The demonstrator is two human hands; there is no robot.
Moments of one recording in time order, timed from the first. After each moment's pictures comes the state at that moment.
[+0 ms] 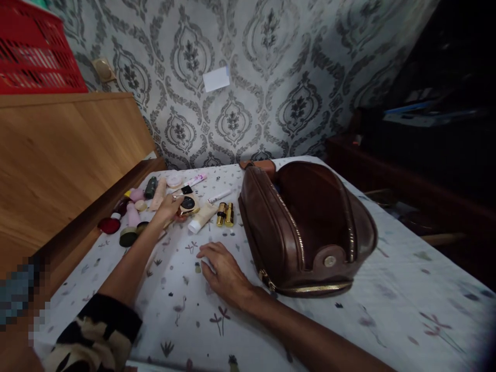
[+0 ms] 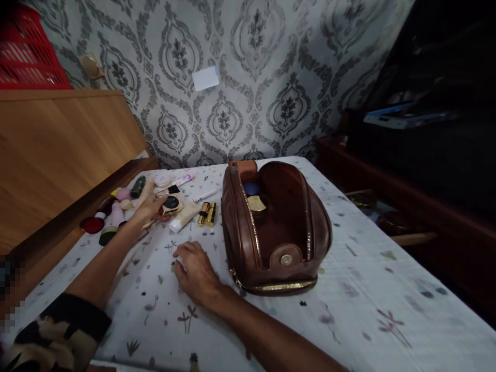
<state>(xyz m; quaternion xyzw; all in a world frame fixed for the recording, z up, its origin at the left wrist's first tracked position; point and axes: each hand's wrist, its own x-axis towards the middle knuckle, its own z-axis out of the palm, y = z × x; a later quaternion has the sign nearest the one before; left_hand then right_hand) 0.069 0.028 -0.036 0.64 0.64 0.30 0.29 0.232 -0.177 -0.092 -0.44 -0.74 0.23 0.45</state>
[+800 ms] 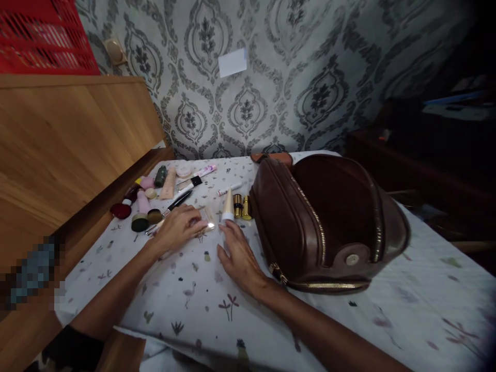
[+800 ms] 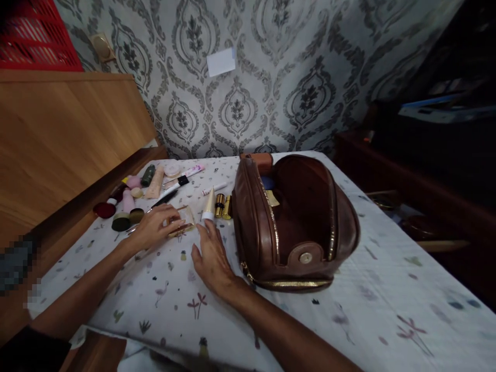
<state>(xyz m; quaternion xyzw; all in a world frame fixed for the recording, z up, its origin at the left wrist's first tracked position) 0.052 -0.085 -0.010 0.89 0.39 0.19 0.11 0.241 -0.174 -0.105 -0.52 -0.72 0.15 0.44</state>
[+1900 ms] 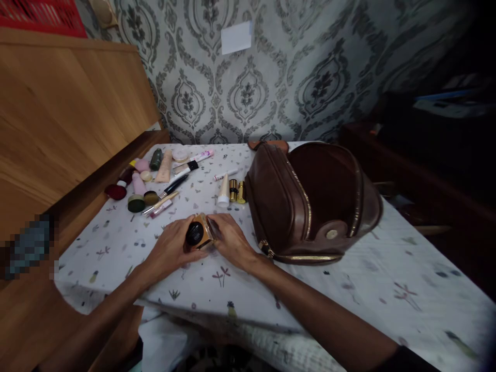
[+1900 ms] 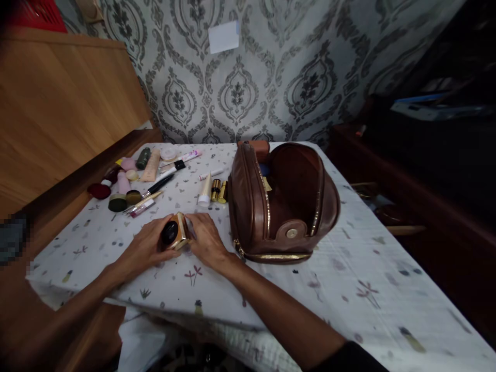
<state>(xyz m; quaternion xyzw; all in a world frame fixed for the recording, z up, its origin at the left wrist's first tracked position) 0.025 -0.171 -0.053 0.87 0.43 0.18 0.16 0.238 -0.179 -0.085 -0.48 -0.73 0.26 0.41</state>
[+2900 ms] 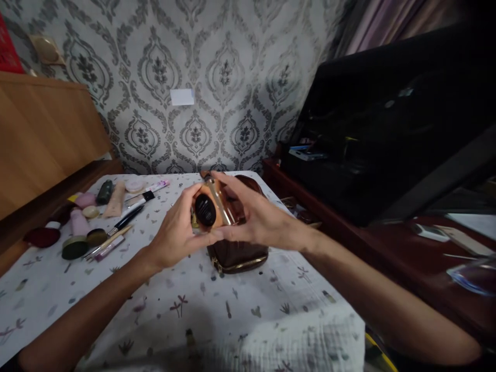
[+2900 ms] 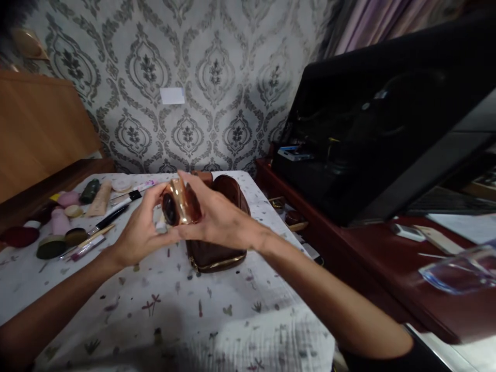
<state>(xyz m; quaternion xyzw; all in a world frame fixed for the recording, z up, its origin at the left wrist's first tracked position) 0.160 -0.162 0.059 0.87 0.20 0.41 0.19 0.353 -0.248 0.116 -0.43 -0.74 0.30 0.41</state>
